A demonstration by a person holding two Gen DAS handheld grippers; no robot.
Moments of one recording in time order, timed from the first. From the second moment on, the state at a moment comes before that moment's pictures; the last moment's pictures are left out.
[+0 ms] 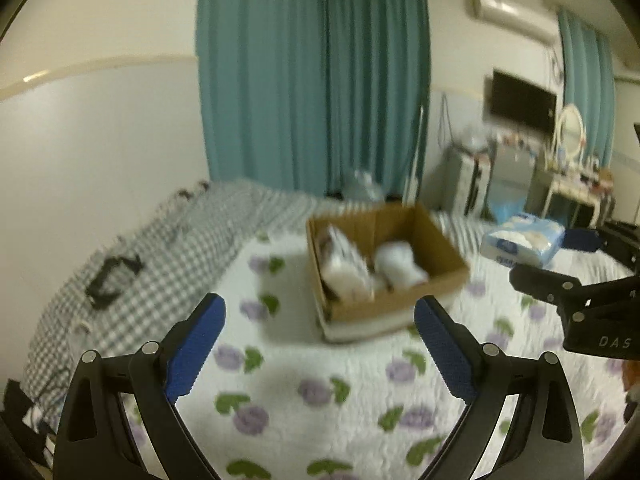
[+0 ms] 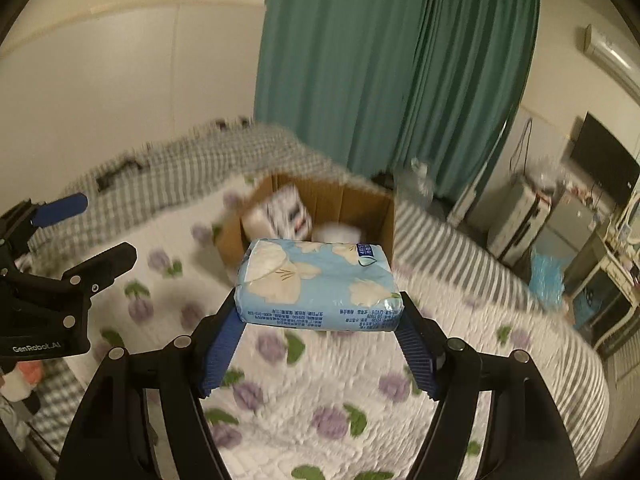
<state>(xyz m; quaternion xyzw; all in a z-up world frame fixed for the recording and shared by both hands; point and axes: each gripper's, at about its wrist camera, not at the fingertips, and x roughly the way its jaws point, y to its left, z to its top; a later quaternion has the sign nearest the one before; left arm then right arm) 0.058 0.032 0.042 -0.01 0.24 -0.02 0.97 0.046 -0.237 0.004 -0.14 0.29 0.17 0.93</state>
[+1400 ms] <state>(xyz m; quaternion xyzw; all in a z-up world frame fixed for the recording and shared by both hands) 0.222 0.009 0.053 0.06 0.22 0.01 0.97 0.260 -0.235 0.011 -0.02 0.28 0.12 0.95</state>
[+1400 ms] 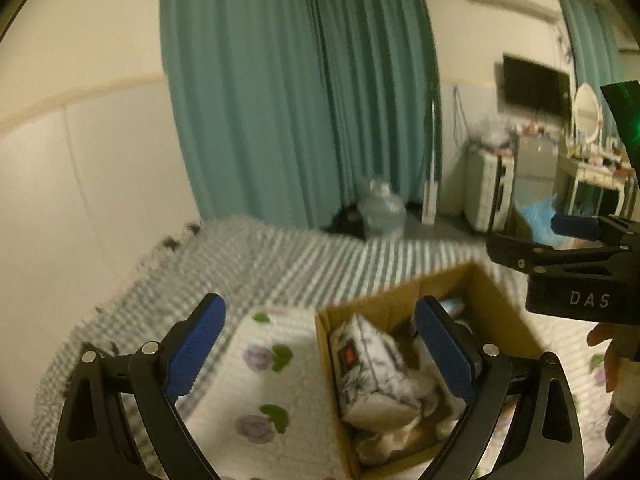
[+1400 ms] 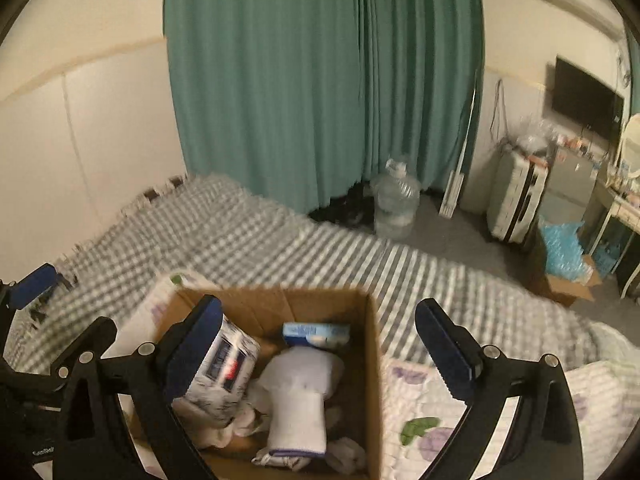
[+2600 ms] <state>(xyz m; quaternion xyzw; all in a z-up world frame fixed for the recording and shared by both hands) 0.065 0.023 0.038 0.05 0.10 0.00 0.99 0.038 -0.256 -0.013 0.01 0.11 0.08 0.99</state>
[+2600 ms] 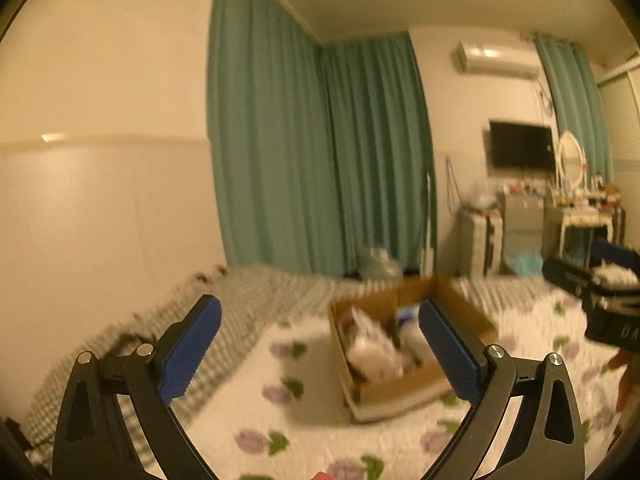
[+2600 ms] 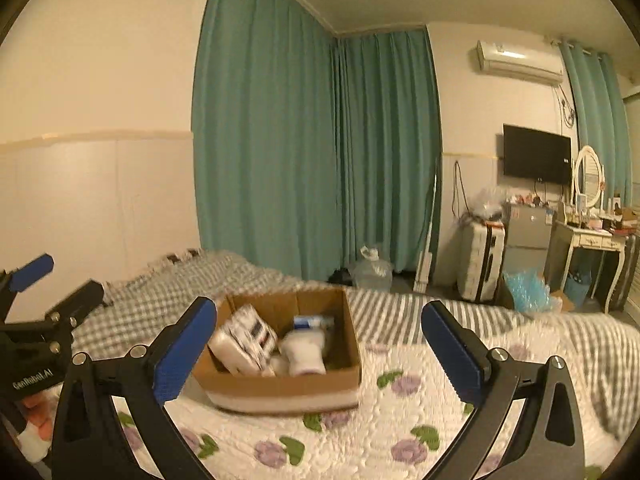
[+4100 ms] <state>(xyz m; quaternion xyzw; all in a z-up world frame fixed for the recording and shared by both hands) 0.083 0.029 -0.005 0.02 0.16 -0.01 0.99 0.064 -0.248 -0.060 -0.01 0.17 0.06 0.98</state>
